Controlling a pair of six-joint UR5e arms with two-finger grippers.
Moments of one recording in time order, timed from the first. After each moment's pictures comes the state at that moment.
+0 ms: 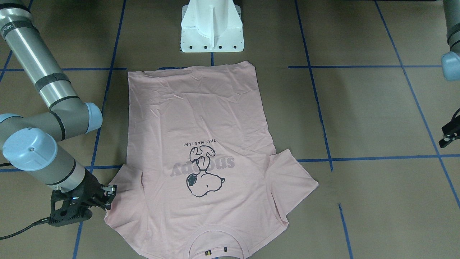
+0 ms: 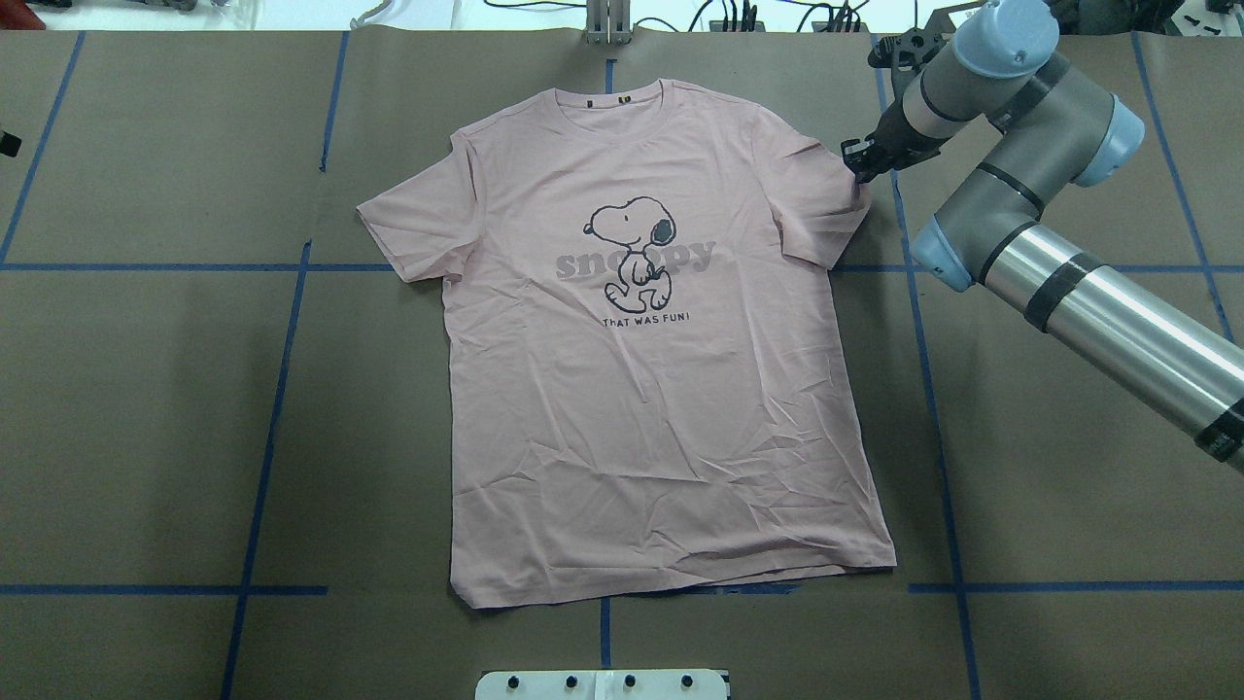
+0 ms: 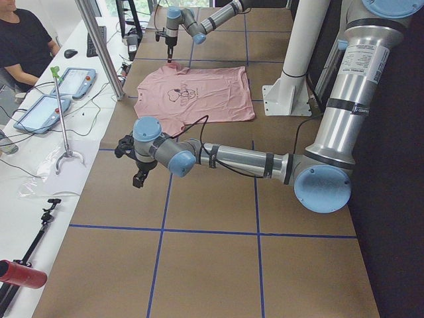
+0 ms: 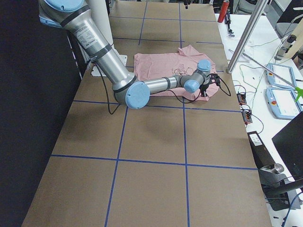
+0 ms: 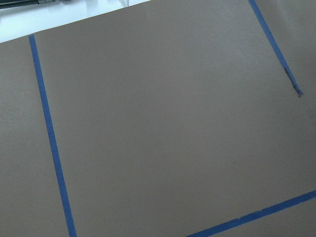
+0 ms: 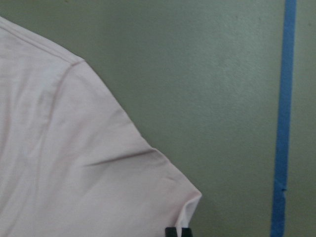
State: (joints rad) left arm -1.37 -1.81 -1.45 -2.04 -2.30 -0.23; right arm 0.95 -0.87 1.06 -0.93 2.09 0.79
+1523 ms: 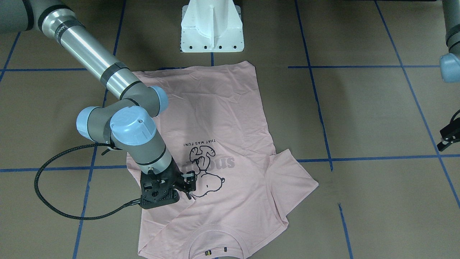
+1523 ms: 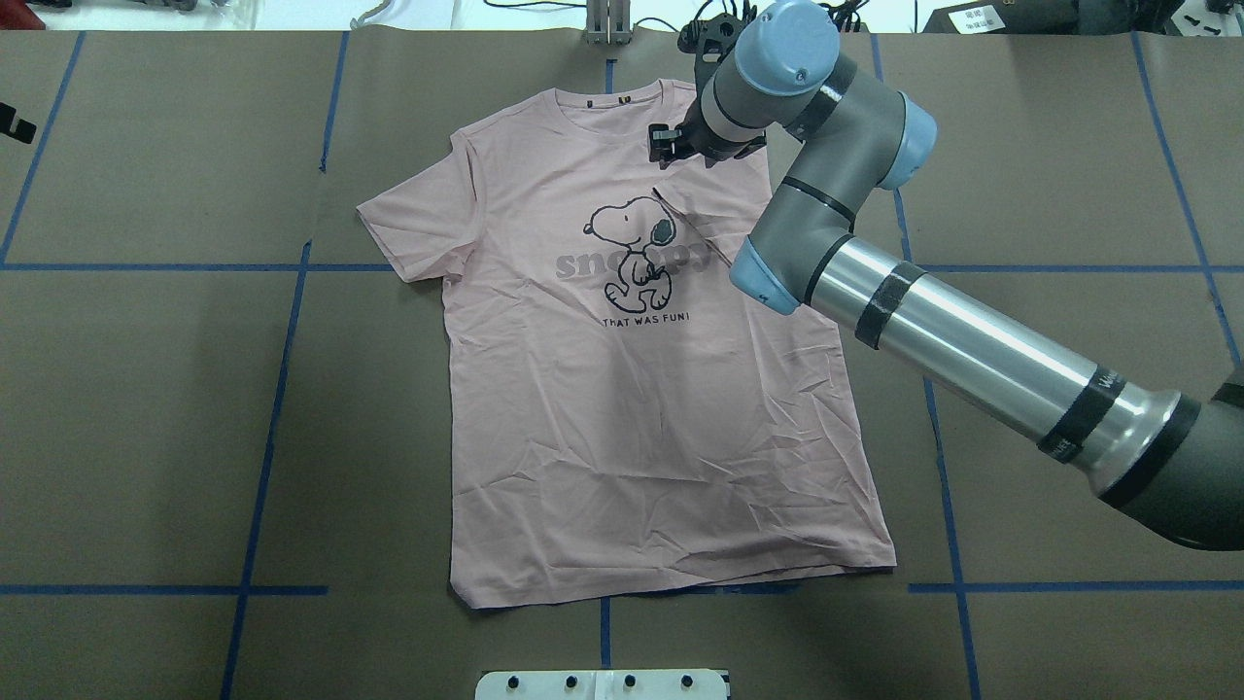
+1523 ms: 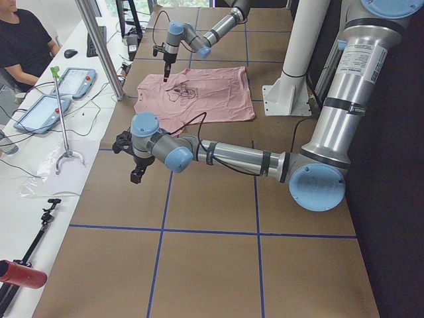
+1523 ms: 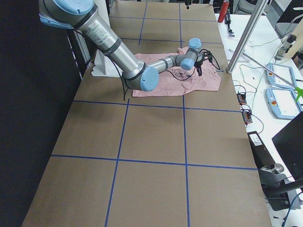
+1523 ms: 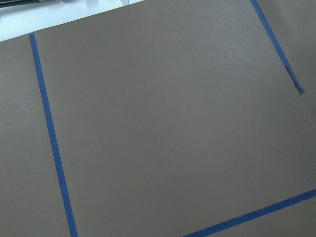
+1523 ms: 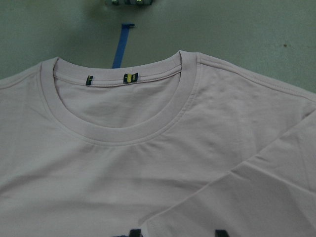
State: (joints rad) left arm -1.34 -1.85 -1.45 -2.04 -2.29 -0.30; right arm 0.79 -0.66 0.99 -0.94 1.91 1.00
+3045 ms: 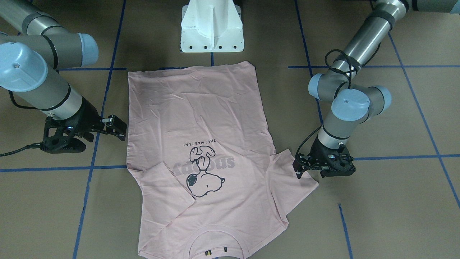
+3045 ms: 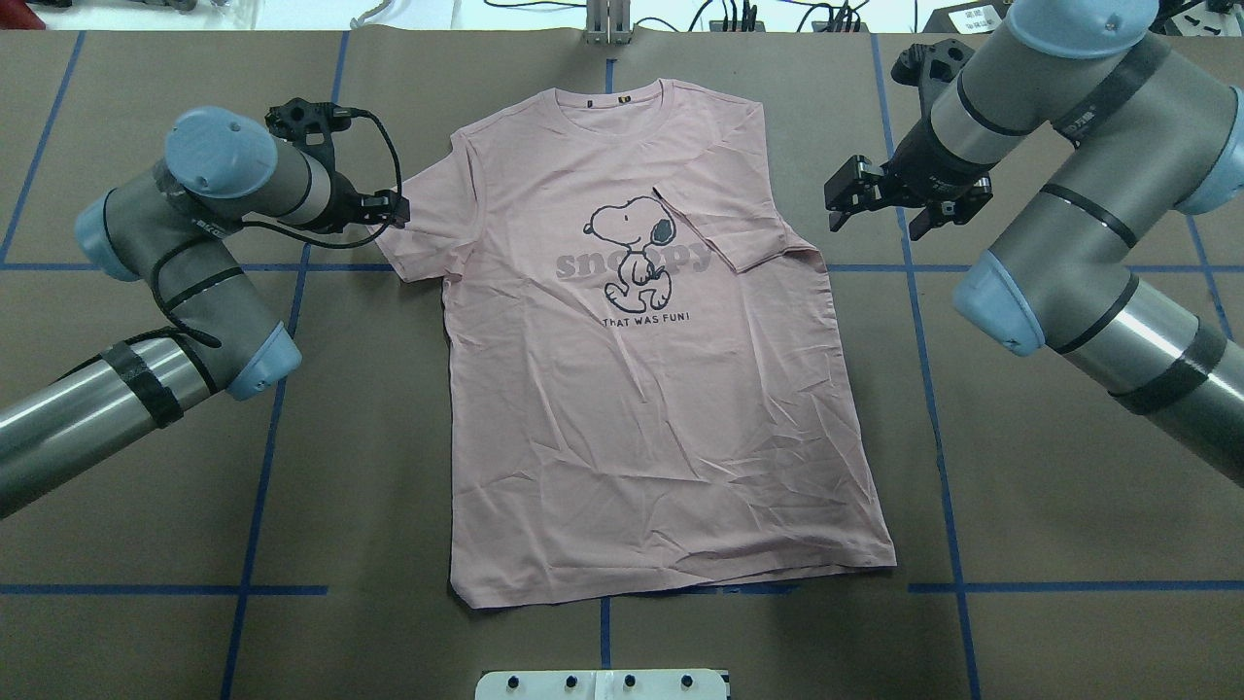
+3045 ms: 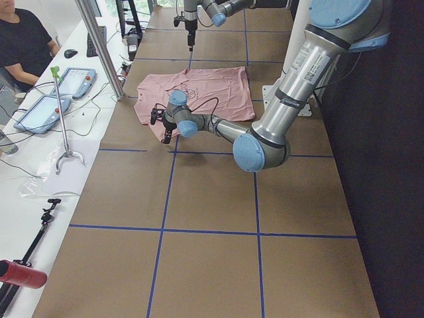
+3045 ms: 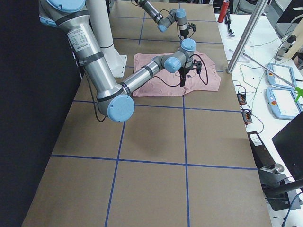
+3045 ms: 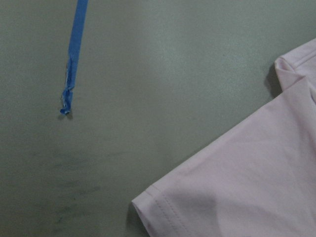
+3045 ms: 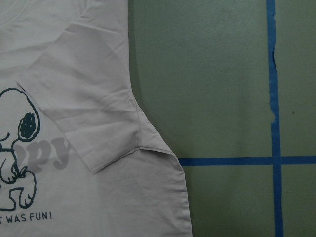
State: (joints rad) left arm -0.81 -2.14 -1.21 -2.26 -1.85 -1.10; right arm 0.93 -1.10 1.69 -1.48 2.22 0.95
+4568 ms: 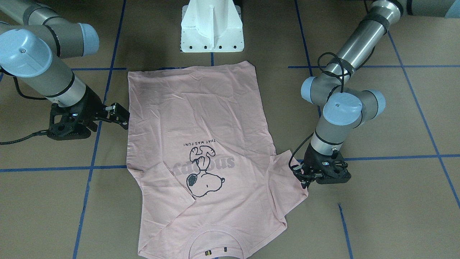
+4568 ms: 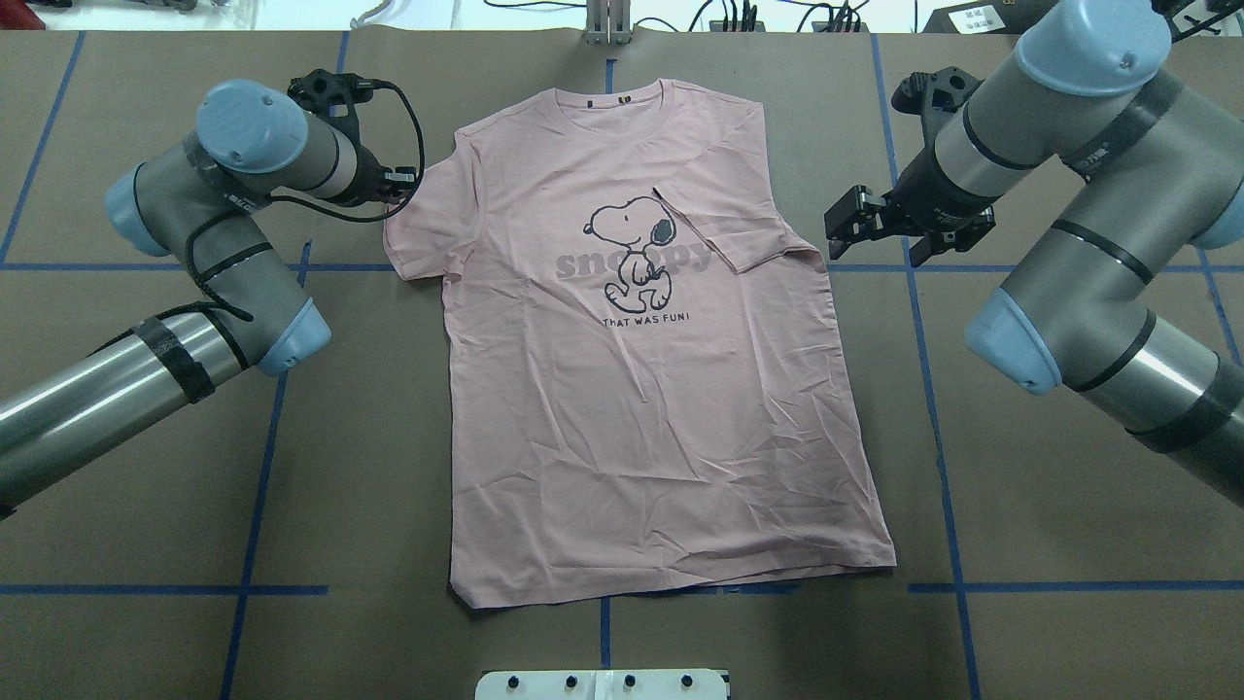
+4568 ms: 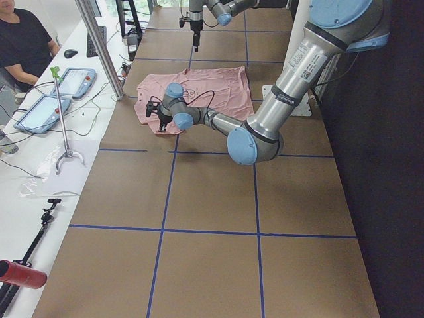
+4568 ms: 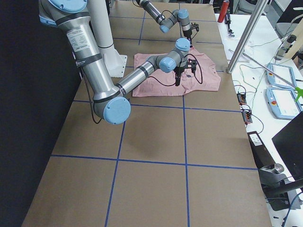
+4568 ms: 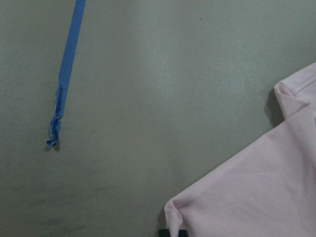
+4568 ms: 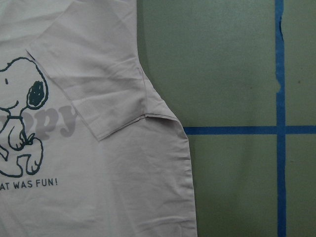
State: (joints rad) left arm -0.82 -2.23 -1.19 -2.21 -1.82 -1.12; right arm 0.90 -1.15 1.75 -1.47 2.22 0.96
